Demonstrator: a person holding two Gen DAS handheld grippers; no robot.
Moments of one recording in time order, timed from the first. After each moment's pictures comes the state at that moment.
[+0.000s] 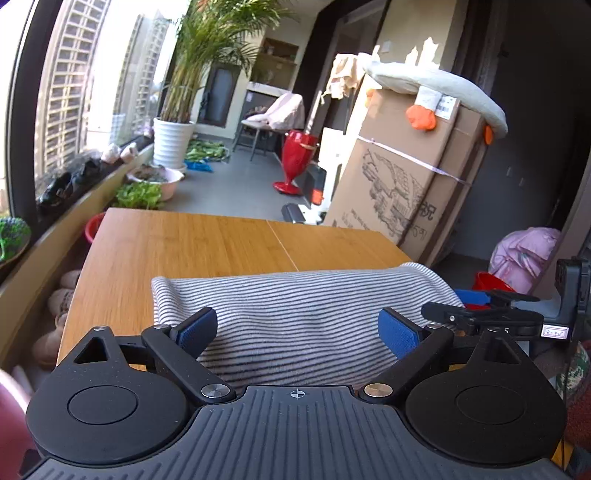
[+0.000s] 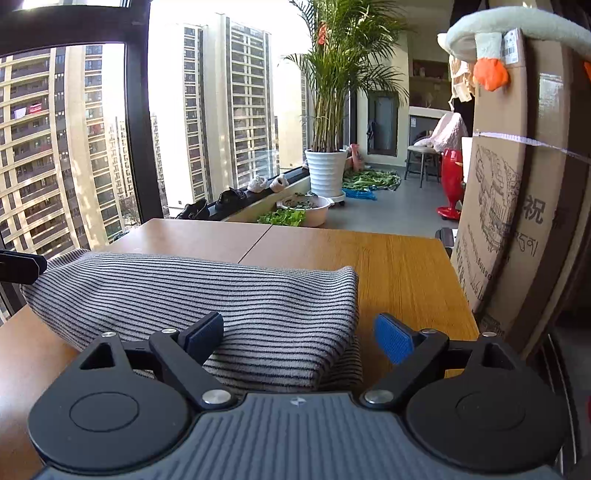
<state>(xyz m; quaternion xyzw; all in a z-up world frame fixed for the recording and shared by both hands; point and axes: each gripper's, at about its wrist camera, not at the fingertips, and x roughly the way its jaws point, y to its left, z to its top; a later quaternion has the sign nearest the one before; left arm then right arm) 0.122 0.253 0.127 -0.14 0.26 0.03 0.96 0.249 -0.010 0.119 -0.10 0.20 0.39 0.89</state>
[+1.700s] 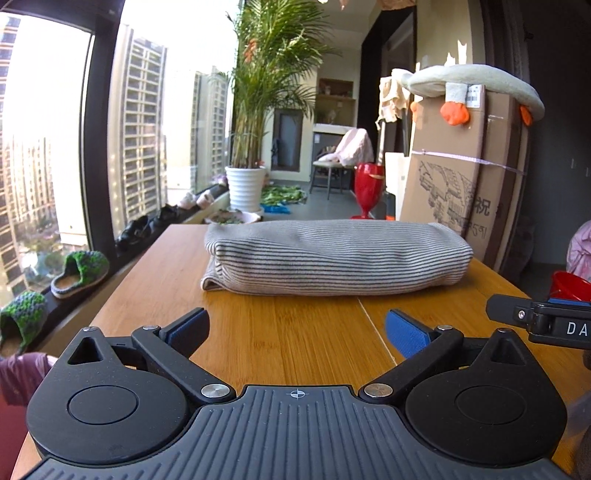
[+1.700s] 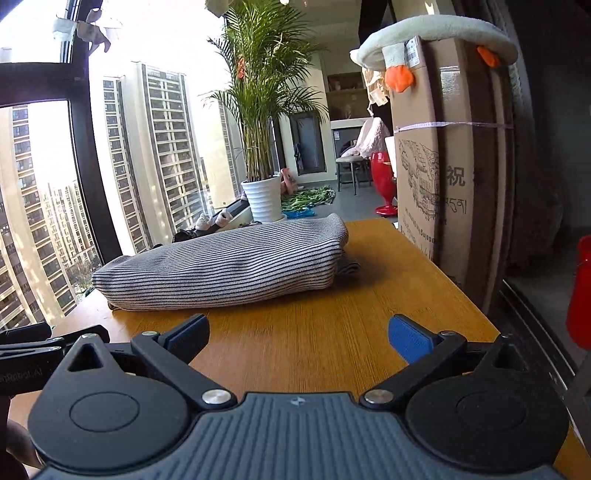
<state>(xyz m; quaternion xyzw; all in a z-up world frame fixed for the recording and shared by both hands) 0.089 0.167 0.093 -0.07 0.20 0.18 0.96 0.155 -0.041 0.103 0.03 0.21 0.26 0.94</state>
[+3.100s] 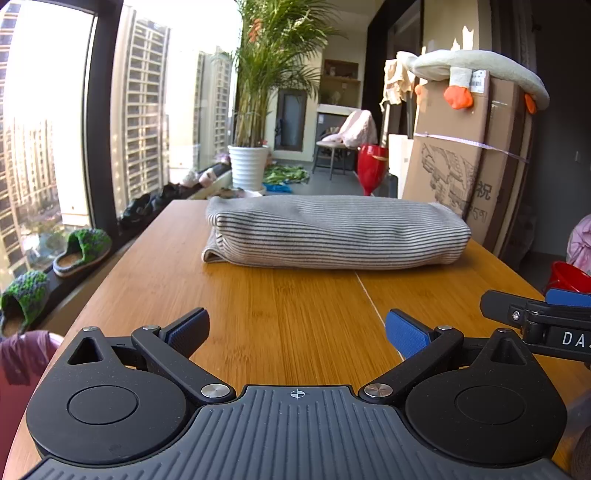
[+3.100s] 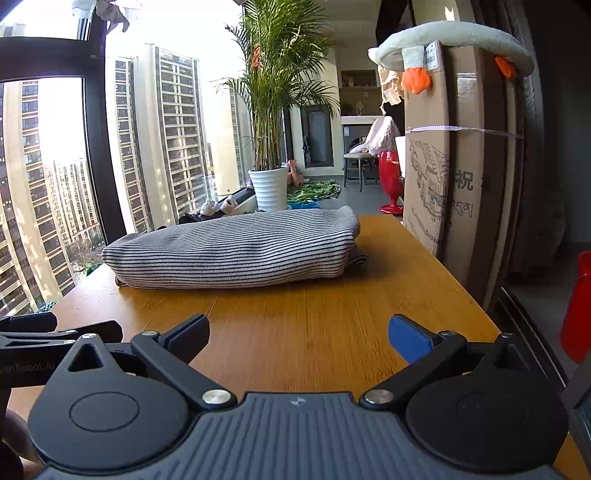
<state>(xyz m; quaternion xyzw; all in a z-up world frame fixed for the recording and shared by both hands) 0.087 0.163 0.088 -0.08 0.23 0.18 0.95 0.142 -0.022 0.107 -0.01 0.22 0.27 0.94</state>
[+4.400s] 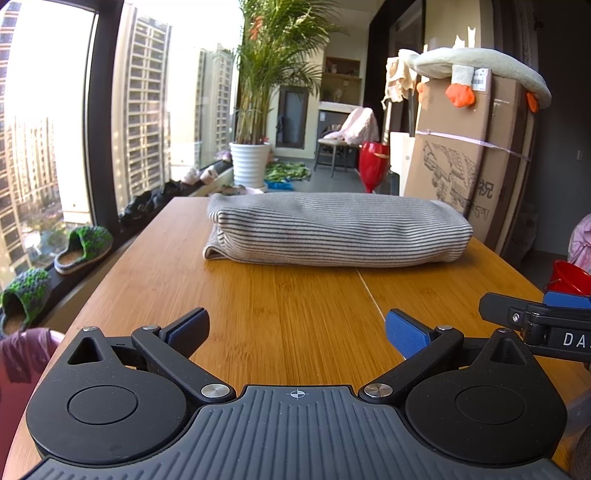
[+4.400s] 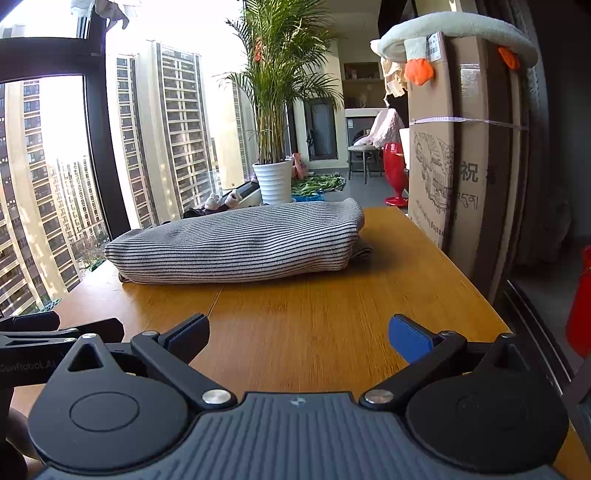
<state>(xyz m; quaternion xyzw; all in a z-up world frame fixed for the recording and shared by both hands) 0.087 0.162 0.088 -0.08 0.23 0.18 0.95 0.143 -0.023 0.103 -0.01 0.23 0.28 0.93</state>
